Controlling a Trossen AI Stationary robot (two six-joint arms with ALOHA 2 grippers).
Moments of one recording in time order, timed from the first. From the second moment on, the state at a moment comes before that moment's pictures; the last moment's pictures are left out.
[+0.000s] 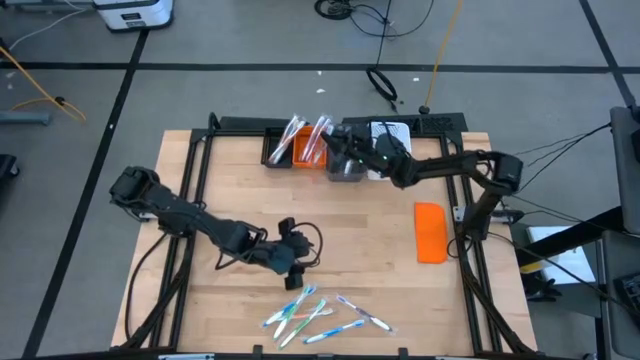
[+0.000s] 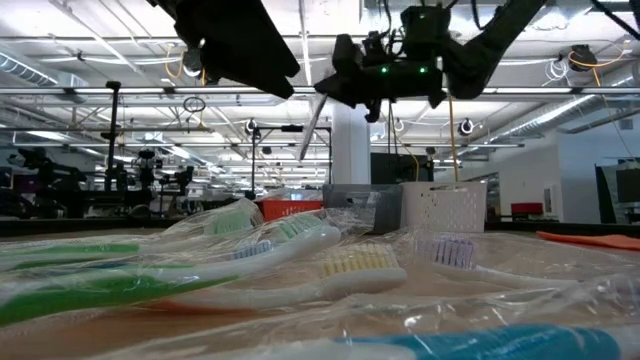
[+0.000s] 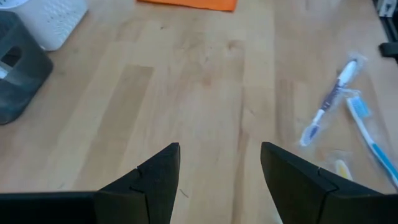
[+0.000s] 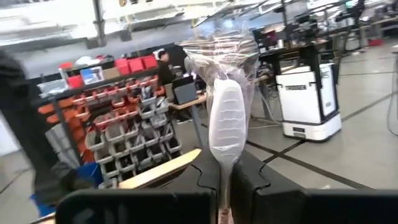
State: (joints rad) left arm -0.39 1.60 1.07 -0.22 -0.39 -0.37; right arm -0.38 1.72 0.89 0.99 0.07 0.26
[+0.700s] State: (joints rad) left arm -0.43 1.60 1.07 -0.24 -0.39 -0.37; right arm -0.49 2.01 1.11 0.96 0.03 0.38
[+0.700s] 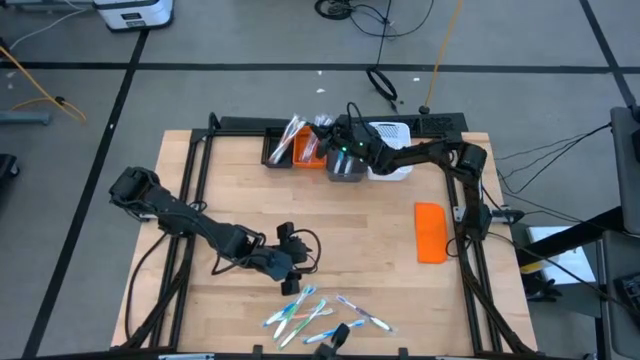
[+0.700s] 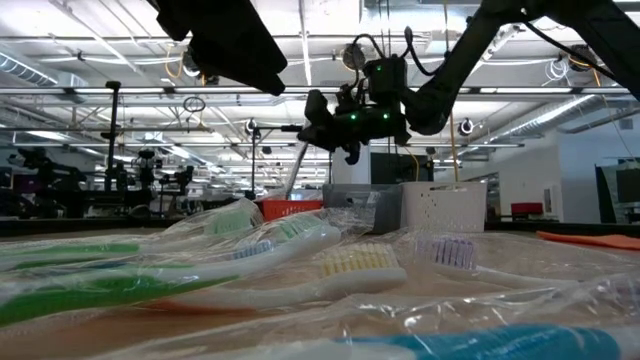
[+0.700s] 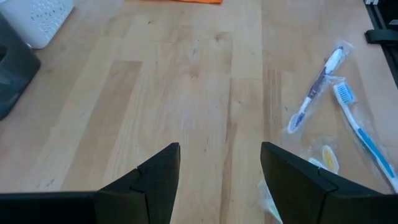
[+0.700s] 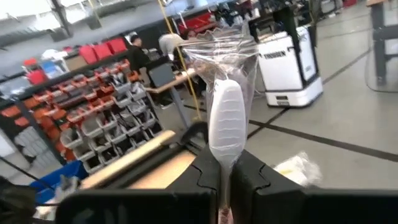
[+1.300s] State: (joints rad) left arm -0.43 1.60 1.07 -0.23 -0.39 -0.37; right arm -0.50 2.01 1.11 0.96 0.11 0.40
